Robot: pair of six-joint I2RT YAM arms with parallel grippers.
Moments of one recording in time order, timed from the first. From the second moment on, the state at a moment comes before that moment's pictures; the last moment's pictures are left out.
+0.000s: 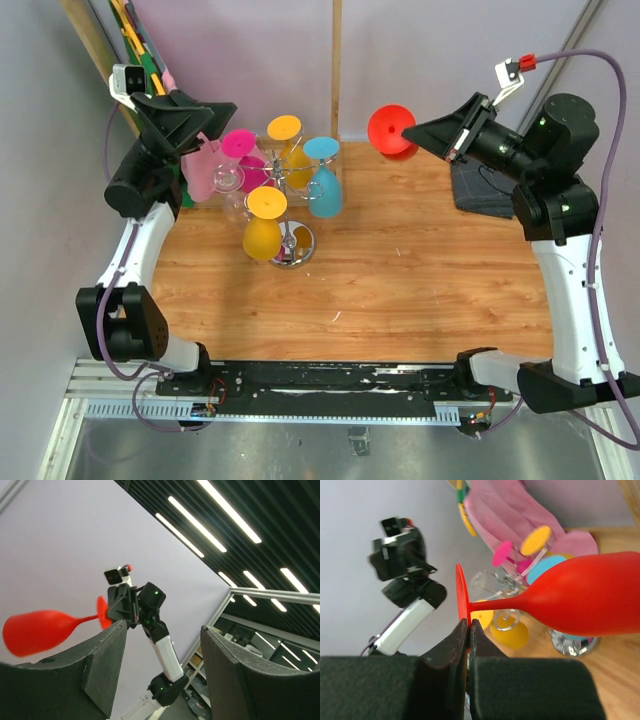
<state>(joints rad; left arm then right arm) 0.06 1.44 1.26 1.52 0.77 -2.09 0.21 1.22 1.76 -0.43 -0.70 0.81</state>
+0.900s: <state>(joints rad) 0.06 1.33 1.23 1.52 0.81 -1.99 0.24 1.26 1.51 -0.55 -0.75 1.07</state>
